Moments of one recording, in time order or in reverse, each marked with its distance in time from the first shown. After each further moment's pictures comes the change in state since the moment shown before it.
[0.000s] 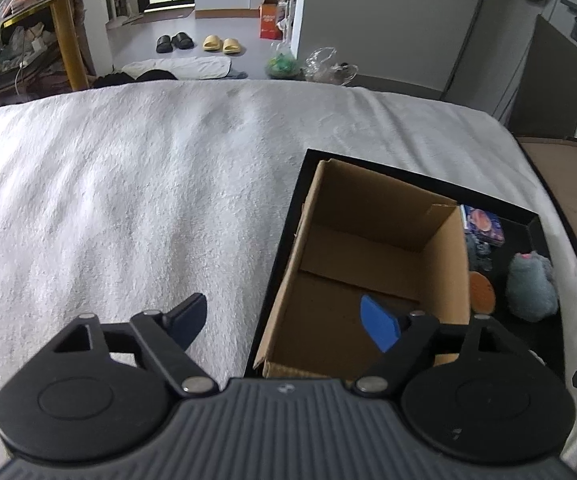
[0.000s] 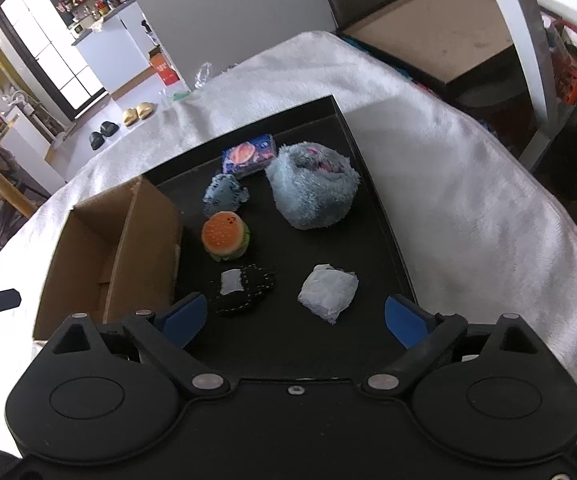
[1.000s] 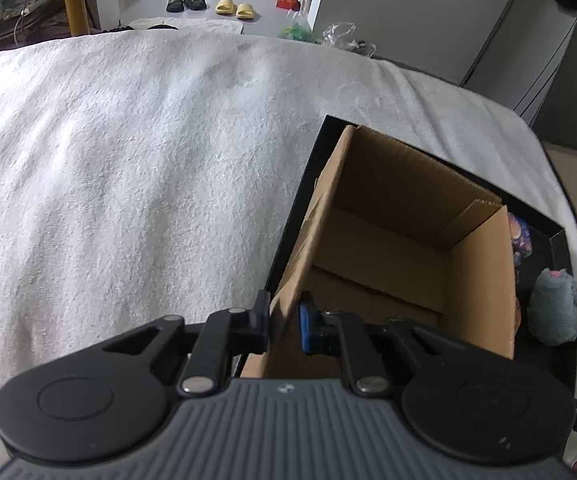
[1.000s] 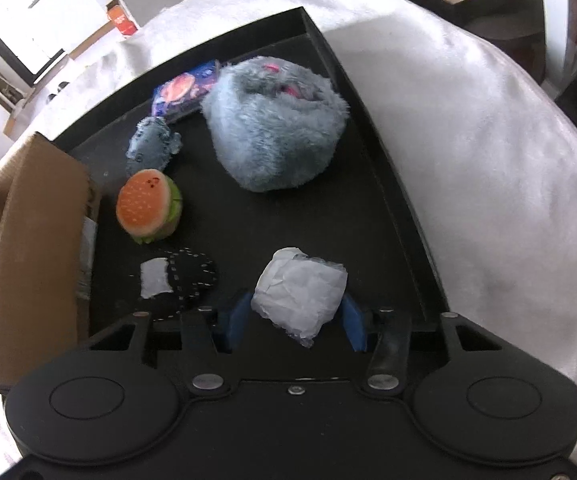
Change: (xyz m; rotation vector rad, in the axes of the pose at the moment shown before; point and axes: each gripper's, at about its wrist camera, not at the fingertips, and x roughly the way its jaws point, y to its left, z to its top) left arm 0.072 0.015 0.003 -0.108 0.090 -0.029; right arm 0.098 -0.011 0.002 0.028 0.163 -0.078
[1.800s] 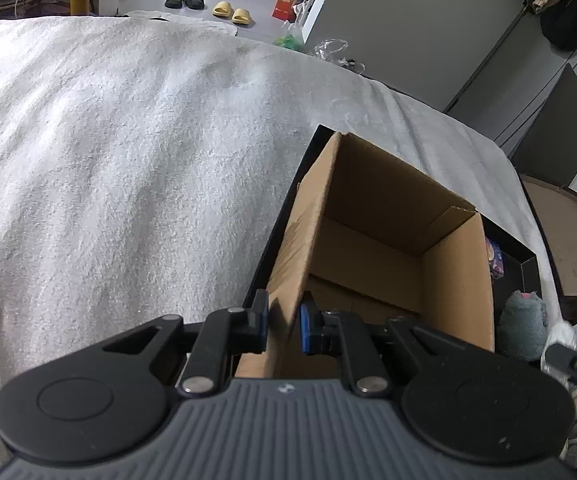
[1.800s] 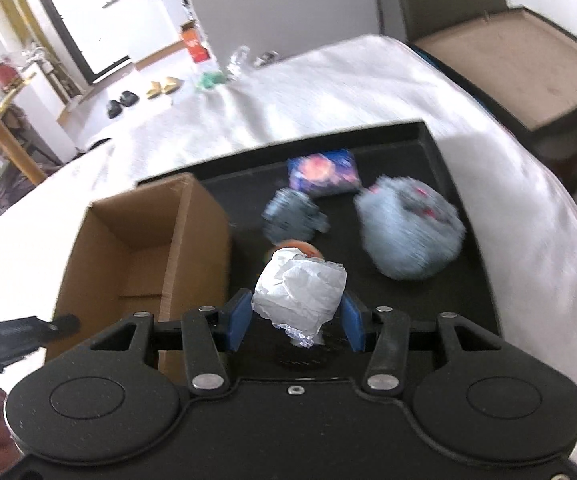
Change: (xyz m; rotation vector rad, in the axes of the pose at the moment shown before) left arm -0.002 0.017 -0.010 -0.095 -0.045 -0.113; right arm -0.072 0.097 0.022 -0.187 -0.152 0.076
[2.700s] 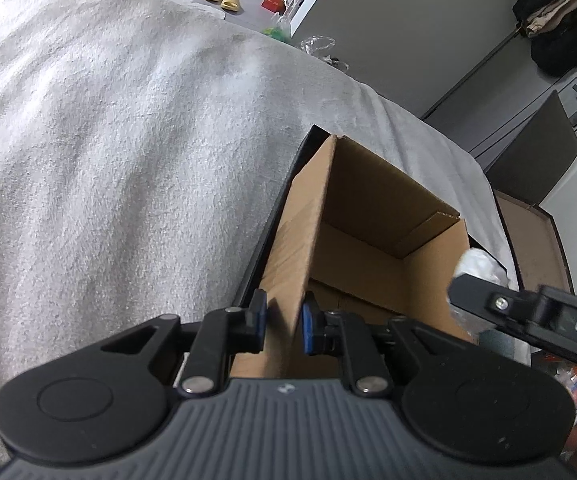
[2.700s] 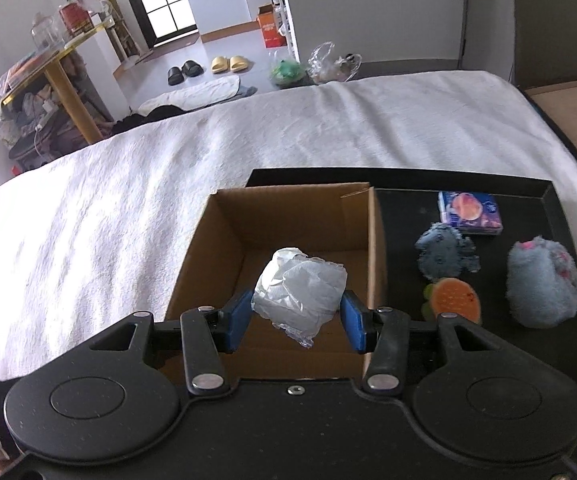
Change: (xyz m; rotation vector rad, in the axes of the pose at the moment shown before) left arm 0.004 0.028 0.005 -0.078 0.028 -0.135; right arm 0.028 0.135 0.013 -0.188 0.021 0.067
